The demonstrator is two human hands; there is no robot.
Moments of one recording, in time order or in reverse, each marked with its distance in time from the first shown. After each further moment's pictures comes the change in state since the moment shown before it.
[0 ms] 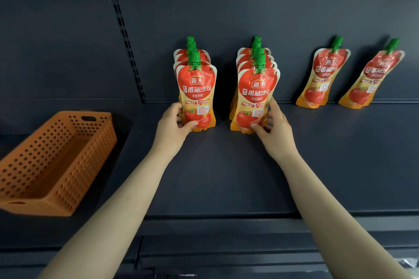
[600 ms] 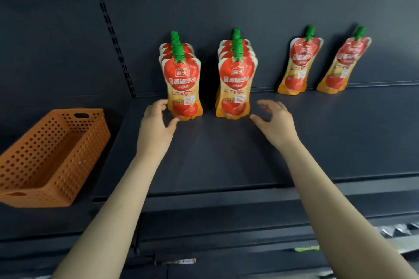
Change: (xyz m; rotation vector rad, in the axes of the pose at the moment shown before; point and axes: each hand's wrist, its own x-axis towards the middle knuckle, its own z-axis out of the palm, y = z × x) left_hand -0.042 0.014 -0.011 0.258 0.108 0.055; right_hand -0.027 0.001 -0.043 -0.111 0.032 0.015
